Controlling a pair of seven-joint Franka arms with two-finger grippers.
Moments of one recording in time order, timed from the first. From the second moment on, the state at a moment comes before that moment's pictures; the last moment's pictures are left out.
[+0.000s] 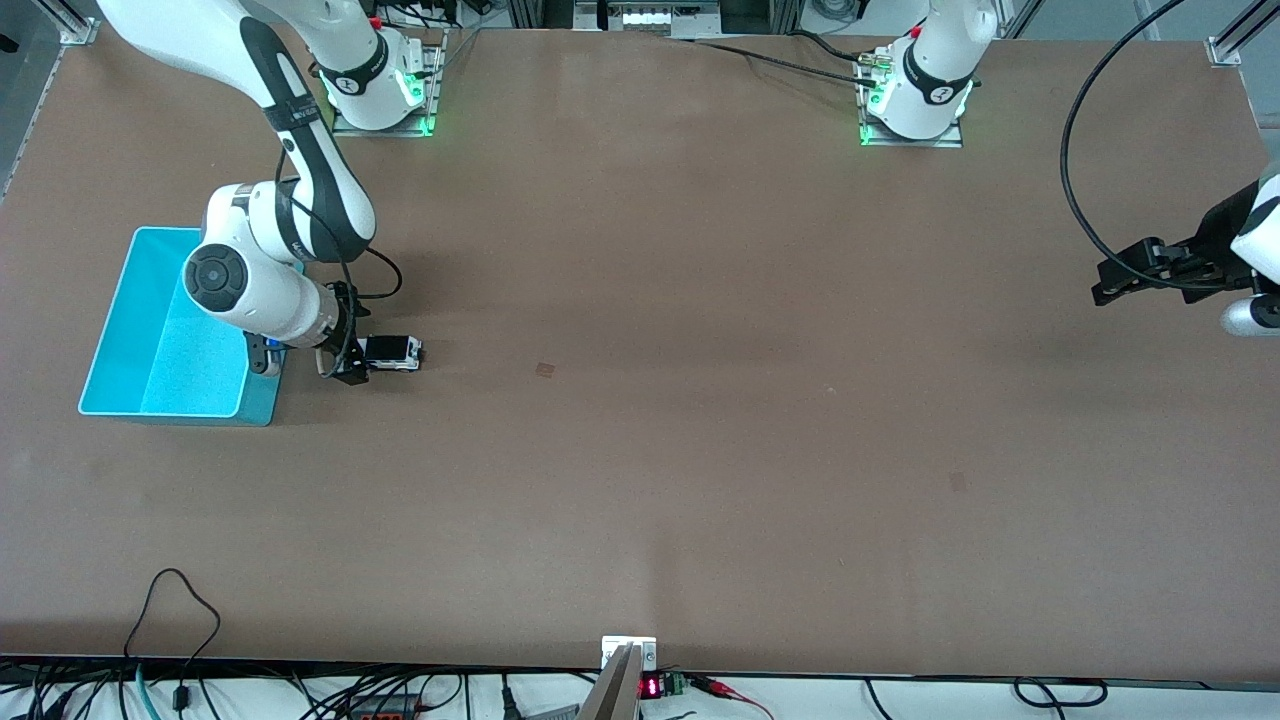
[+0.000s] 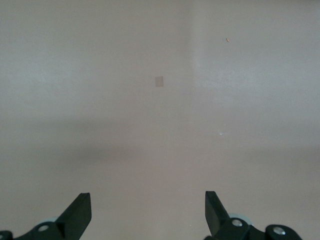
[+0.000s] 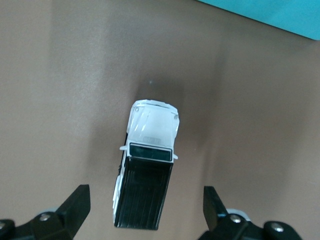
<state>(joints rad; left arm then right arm) 0.05 0.16 -0.06 -1.41 -0.01 1.55 -0.05 0.27 0.34 -0.11 -2.11 0.10 2.31 1.46</state>
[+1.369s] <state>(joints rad) 0.05 0.16 -0.06 -1.41 -0.01 1.56 -0.05 0.27 0.44 -0.12 -2.11 0.15 2.39 1.48</state>
